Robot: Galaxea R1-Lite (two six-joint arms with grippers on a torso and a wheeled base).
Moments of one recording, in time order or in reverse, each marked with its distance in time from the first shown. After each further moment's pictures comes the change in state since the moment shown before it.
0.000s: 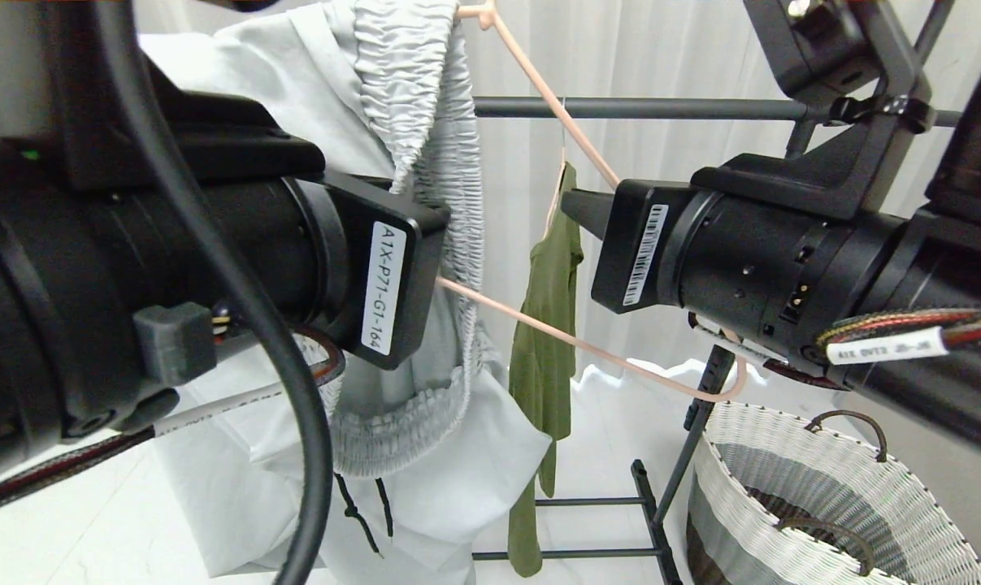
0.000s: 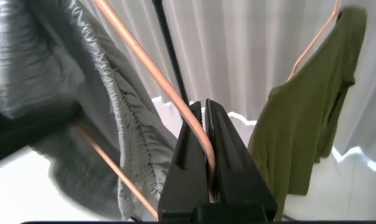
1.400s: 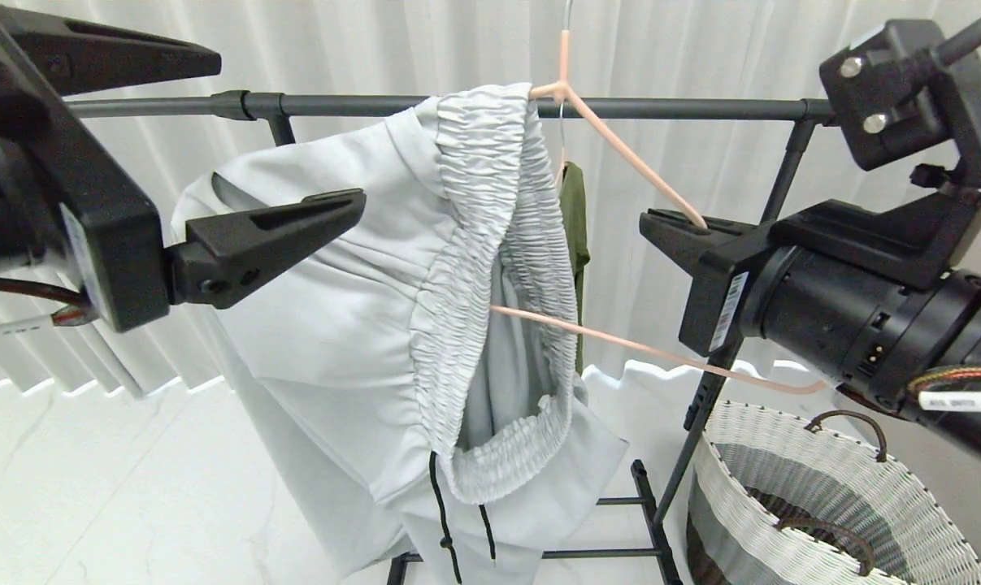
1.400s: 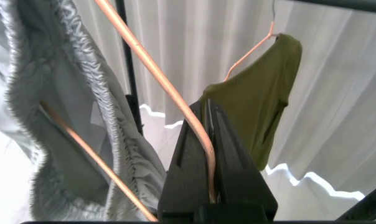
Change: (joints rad) left arm 0.295 -0.226 0.141 -0.115 -0.456 0.520; right arm -0.081 -0.107 0.230 -0.159 -0.003 -0.259
